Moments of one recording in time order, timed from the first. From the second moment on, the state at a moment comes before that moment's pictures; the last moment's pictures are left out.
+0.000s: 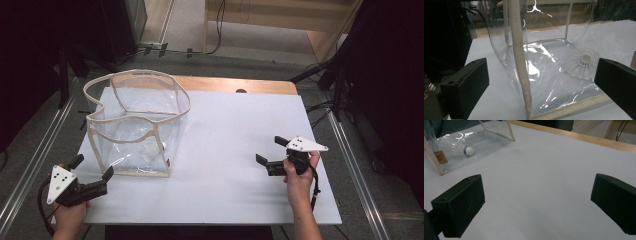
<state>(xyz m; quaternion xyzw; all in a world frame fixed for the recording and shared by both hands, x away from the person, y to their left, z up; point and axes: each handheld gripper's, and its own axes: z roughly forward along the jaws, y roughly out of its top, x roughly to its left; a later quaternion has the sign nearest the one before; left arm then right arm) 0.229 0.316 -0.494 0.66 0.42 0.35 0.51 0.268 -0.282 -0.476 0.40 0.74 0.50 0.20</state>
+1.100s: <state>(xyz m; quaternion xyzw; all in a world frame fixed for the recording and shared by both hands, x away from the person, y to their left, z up) 0.229 0.317 -0.493 0.66 0.42 0.35 0.51 0.215 -0.349 -0.506 0.45 0.71 0.50 0.22</state>
